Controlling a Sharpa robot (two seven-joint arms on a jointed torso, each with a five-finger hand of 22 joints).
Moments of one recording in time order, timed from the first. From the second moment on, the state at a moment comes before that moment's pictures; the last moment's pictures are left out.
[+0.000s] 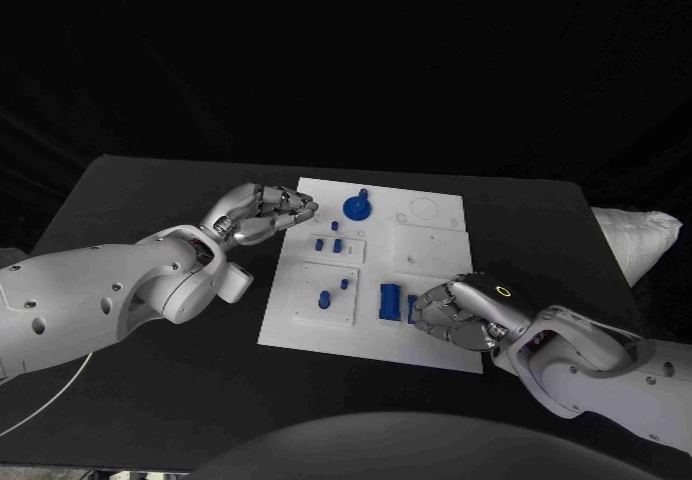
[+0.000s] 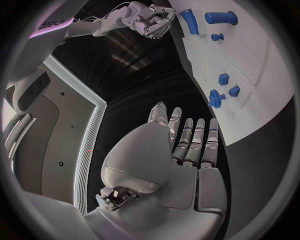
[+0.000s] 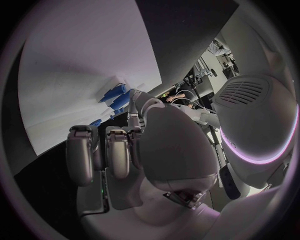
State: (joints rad) left arm 1.23 -0.91 -0.23 1.58 -0.47 -0.34 0.43; left_hand 1.57 0.20 -0.26 0.29 0.37 0.90 0.19 0.11 0.07 0.36 0.19 0.59 0.06 0.37 0.19 0.46 0.06 0.12 0.37 0.29 0.13 0.66; right arm 0.97 -1.08 -0.23 1.81 -1.52 -0.70 0.11; right_hand 1.42 -0.13 0.34 0.12 0.24 1.09 0.04 0.25 0.68 1.47 -0.03 1.57 1.31 1.47 -0.08 1.57 1.31 0.02 1.46 0.03 1.50 1.31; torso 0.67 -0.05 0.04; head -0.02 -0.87
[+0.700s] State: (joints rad) left arm 1.23 -0.91 -0.23 1.58 -0.47 -0.33 0.43; left_hand 1.57 0.20 -0.26 0.29 0.37 0.90 0.19 0.11 0.07 0.36 0.19 0.59 0.06 0.37 0.19 0.46 0.06 0.12 0.37 0.29 0.13 0.66; right arm 0.96 -1.04 -0.23 1.78 -1.52 -0.70 0.08; right_hand 1.42 -0.13 0.35 0.13 0.28 1.07 0.05 0.27 0.70 1.47 -0.03 1.57 1.31 1.47 -0.08 1.57 1.31 0.02 1.46 0.03 1.49 1.31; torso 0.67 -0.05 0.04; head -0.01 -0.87
